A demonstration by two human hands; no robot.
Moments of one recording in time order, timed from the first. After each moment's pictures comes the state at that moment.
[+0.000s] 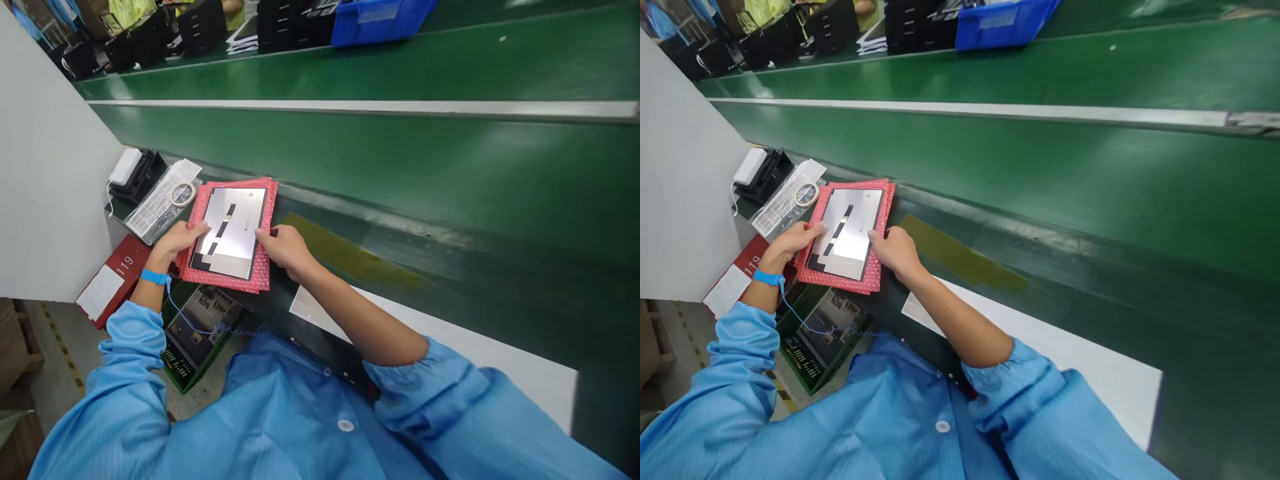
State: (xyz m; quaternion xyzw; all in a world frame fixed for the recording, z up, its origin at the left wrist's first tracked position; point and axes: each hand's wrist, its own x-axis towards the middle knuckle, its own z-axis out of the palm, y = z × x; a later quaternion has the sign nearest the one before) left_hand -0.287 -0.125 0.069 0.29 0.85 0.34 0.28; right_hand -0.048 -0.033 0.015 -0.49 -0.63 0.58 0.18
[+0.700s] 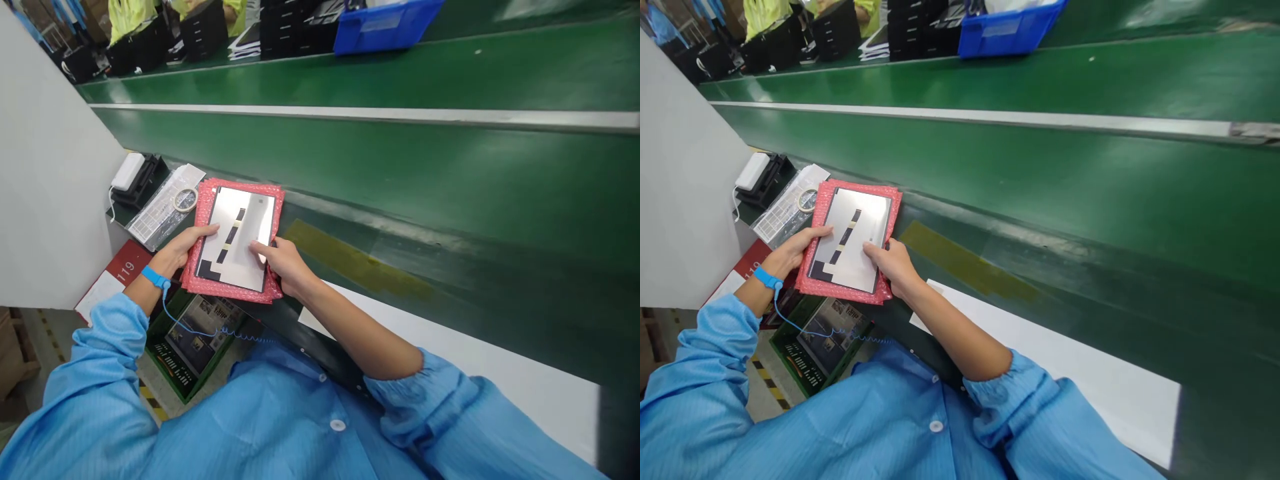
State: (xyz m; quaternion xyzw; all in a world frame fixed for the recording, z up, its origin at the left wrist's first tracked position) left_hand -0.280 -0.117 0.067 0.08 0.68 0.42 0.59; right_hand -0.062 -0.056 0.011 -0.43 -0.44 0.75 0.24
